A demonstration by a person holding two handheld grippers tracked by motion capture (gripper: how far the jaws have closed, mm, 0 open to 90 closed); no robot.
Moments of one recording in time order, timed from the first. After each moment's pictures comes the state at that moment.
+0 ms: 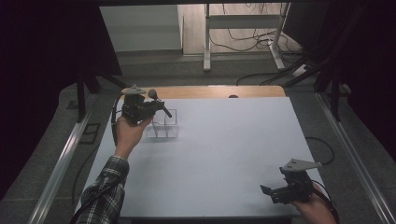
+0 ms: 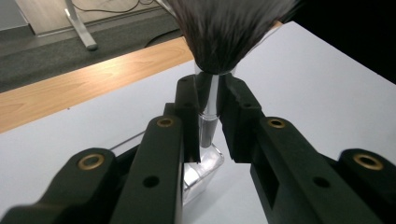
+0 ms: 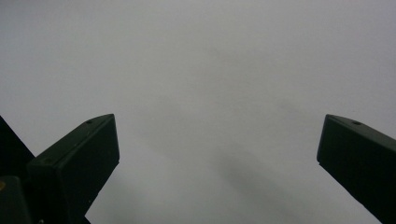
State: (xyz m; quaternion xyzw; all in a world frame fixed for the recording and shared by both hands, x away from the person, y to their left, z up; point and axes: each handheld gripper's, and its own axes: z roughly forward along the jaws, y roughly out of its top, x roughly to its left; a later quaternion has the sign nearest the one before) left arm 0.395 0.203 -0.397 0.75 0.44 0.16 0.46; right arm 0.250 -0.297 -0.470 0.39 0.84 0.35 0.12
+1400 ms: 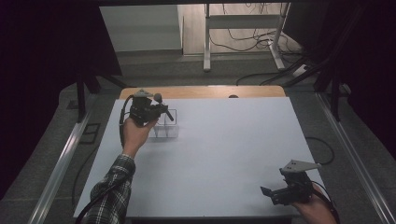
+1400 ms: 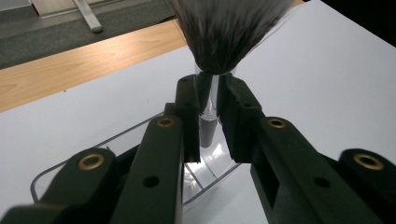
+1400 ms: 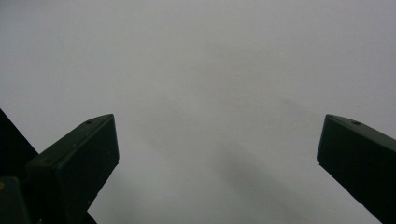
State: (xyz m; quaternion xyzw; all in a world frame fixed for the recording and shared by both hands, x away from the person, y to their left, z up) left arm 0.413 0.191 -0.427 0.76 0.46 0.15 0.43; right arm 0.249 -0.297 -0.472 0.39 0.85 0.34 0.12
